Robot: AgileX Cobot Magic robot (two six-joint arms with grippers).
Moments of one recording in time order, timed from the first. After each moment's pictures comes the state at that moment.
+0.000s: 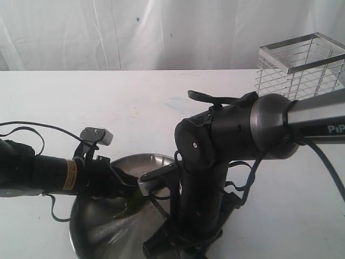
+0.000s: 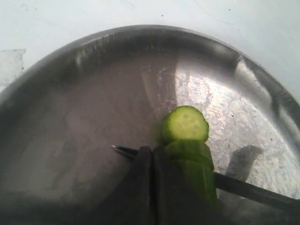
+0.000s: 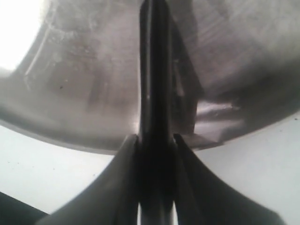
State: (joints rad) left arm -0.28 1.90 -0.68 1.07 -0.67 -1.04; right arm 0.83 1.84 -1.06 0.20 0.93 0.06
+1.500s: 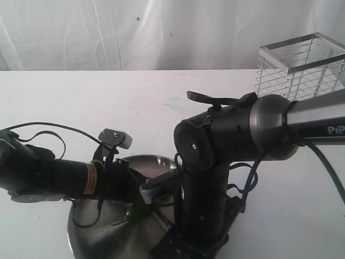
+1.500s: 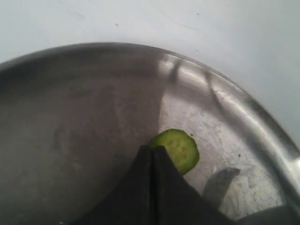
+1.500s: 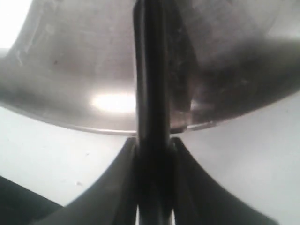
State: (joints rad) left arm -0.41 1.93 -0.69 0.94 -0.64 -0.97; right arm 0.83 1.84 -1.06 0.20 1.00 0.06
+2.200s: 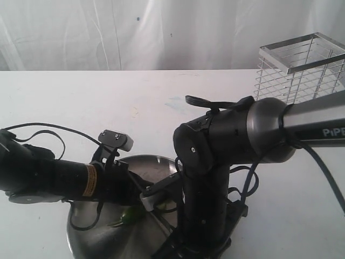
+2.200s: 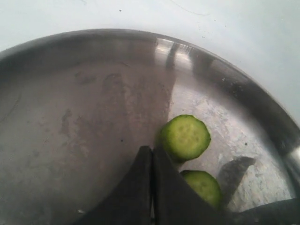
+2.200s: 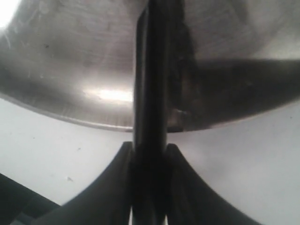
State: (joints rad) left arm -0.43 1.87 -0.68 0.93 -0.56 -0.98; right arm 0.83 1.85 -1.06 0.20 1.03 0.06
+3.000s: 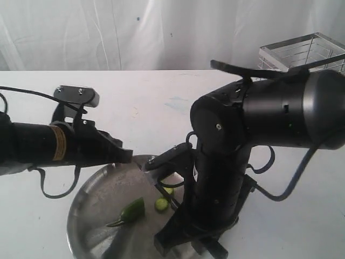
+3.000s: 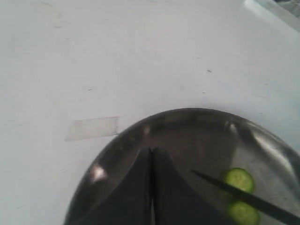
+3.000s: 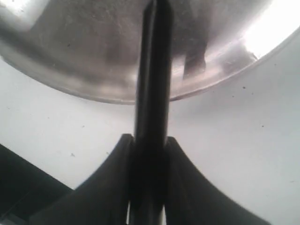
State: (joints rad) left arm -0.44 1.50 -0.67 0.77 -0.12 -0.97; right arm 0.83 1.67 -1.06 0.14 1.04 0.08
